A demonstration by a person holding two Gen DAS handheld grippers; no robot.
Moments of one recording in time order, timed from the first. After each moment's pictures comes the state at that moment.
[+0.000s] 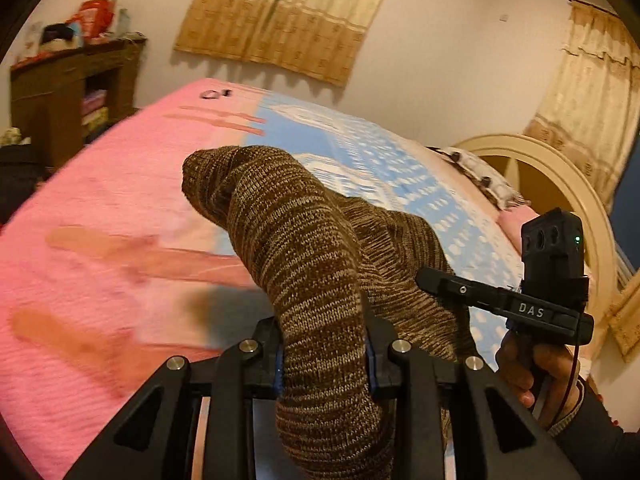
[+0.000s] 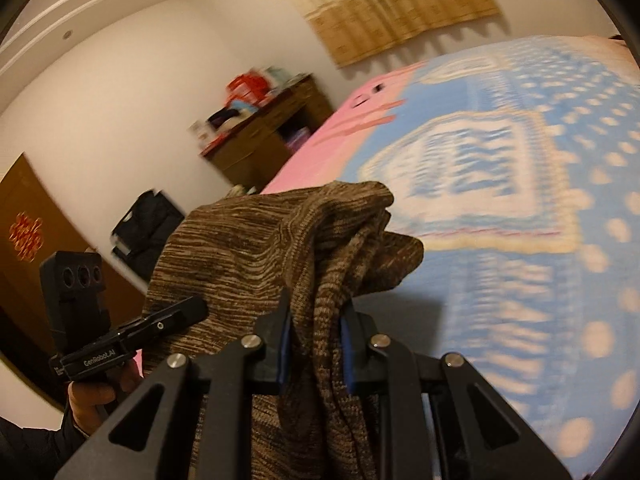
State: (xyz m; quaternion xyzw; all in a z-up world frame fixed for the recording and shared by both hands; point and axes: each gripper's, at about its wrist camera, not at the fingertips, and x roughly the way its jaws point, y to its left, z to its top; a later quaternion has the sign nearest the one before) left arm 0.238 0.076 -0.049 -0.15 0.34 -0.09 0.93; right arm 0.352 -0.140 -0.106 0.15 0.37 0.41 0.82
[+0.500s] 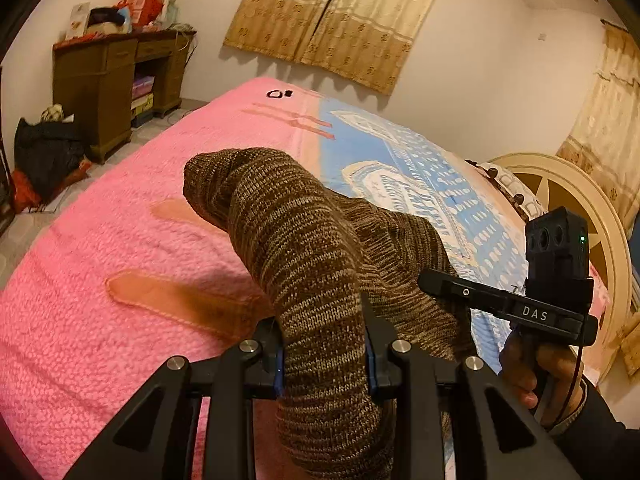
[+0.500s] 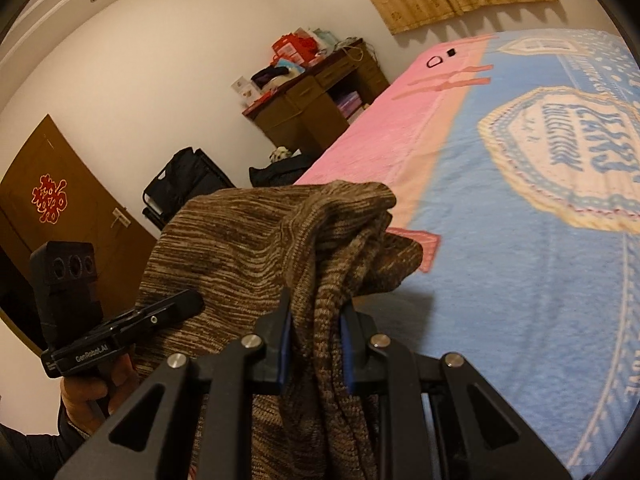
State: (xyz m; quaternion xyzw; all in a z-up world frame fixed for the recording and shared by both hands) left arm 0.206 0.153 -0.061 -0.17 0.35 -0.04 0.92; right arm 0.346 -0.007 -0.120 0.12 0.40 0.47 0.78
